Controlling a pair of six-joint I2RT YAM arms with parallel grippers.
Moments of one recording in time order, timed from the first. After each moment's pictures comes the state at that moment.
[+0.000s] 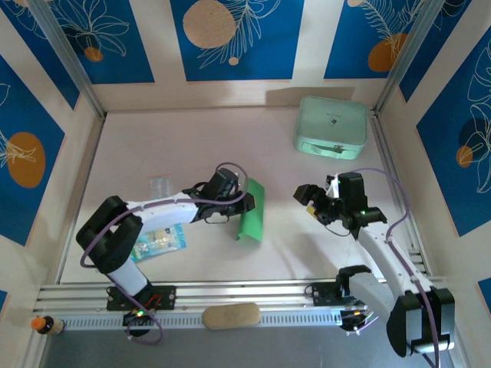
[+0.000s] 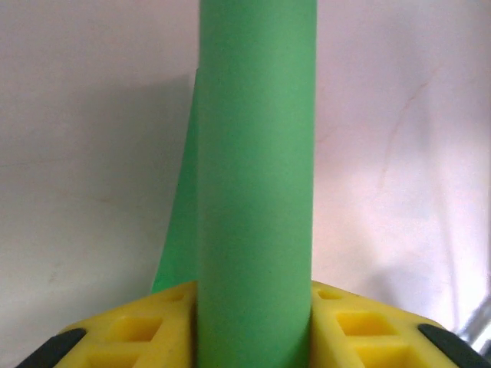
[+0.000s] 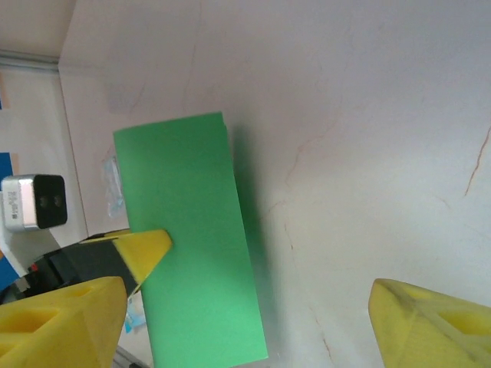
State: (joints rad) left arm -0.78 1.63 0.89 -0.04 0.25 -0.92; right arm 0.14 0.95 0.56 -0.45 -0.54 0.82
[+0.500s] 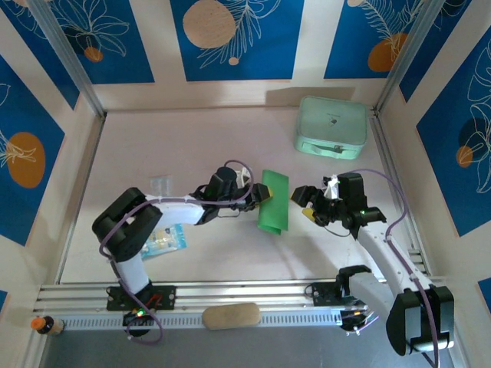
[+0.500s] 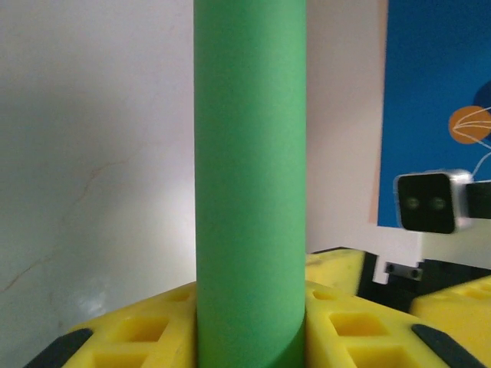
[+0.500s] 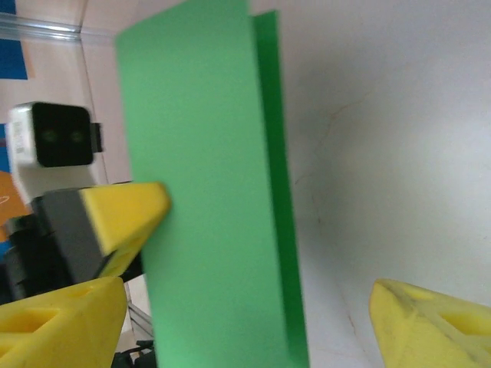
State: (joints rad) left arm -0.78 1.77 0.85 0.48 0.48 -1.21; right arm 0.13 0.93 0.55 -0.43 -0.64 0.82
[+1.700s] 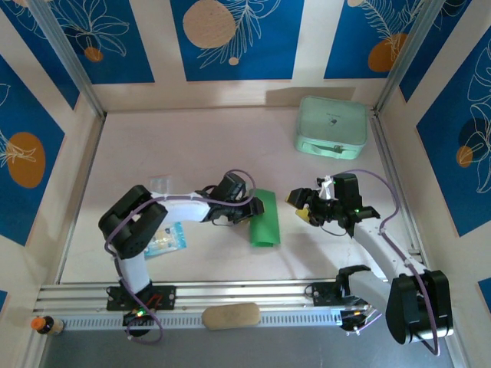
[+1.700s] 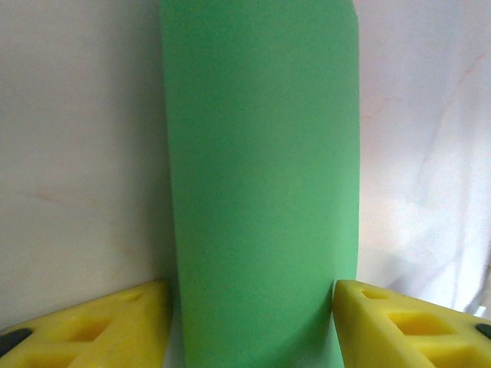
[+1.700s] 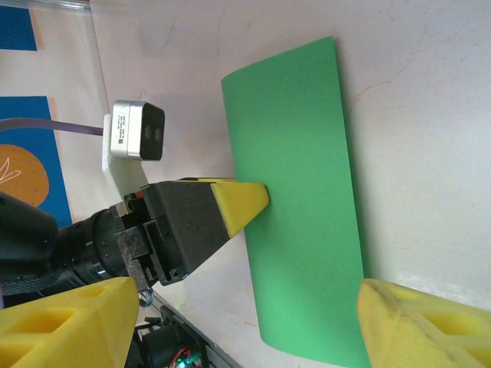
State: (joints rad) left arm -0.79 1.80 0.94 -0.03 0.30 -0.98; right arm 0.15 1.02 0.51 -0.32 -0.72 0.82
